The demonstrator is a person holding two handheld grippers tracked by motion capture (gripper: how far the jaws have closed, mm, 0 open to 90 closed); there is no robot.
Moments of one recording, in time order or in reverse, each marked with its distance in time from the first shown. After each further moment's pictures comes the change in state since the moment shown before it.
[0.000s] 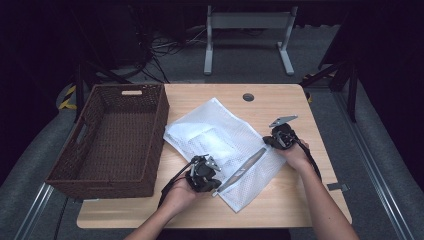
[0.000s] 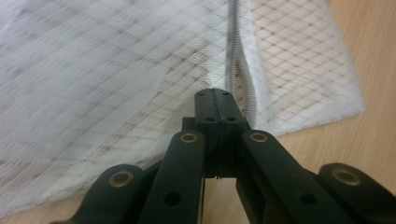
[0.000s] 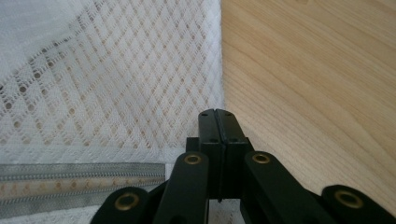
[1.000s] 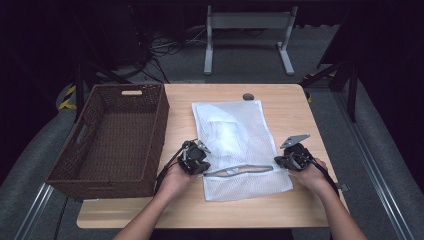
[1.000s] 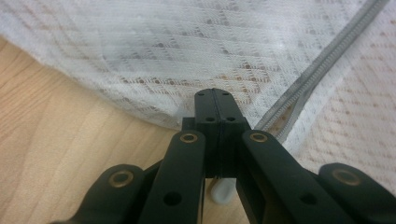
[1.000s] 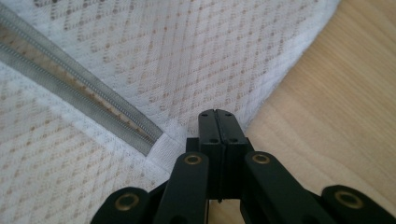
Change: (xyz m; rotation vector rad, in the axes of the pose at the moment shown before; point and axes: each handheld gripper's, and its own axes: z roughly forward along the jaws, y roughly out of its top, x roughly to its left) left arm 0.049 0.008 -0.007 -0.006 0.146 -0.090; right arm 0.033 -0.049 -0.051 0.101 0.025 -0.076
